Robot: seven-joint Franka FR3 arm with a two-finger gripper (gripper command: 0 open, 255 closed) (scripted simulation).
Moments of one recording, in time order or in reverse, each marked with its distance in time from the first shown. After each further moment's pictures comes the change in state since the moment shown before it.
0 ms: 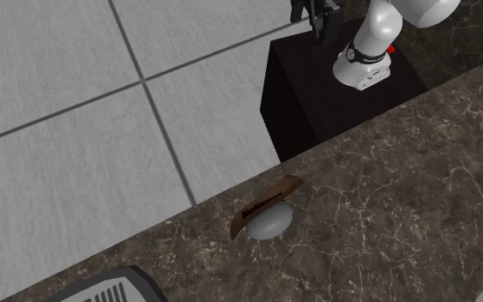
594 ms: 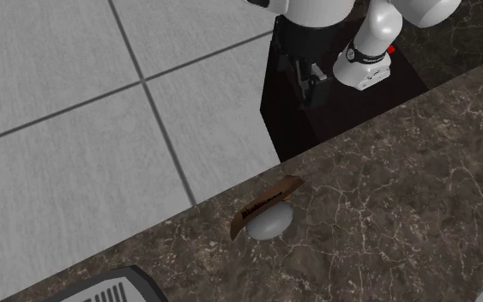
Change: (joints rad) arm 0.034 0.290 0.141 0.229 -0.027 0.085 0.167
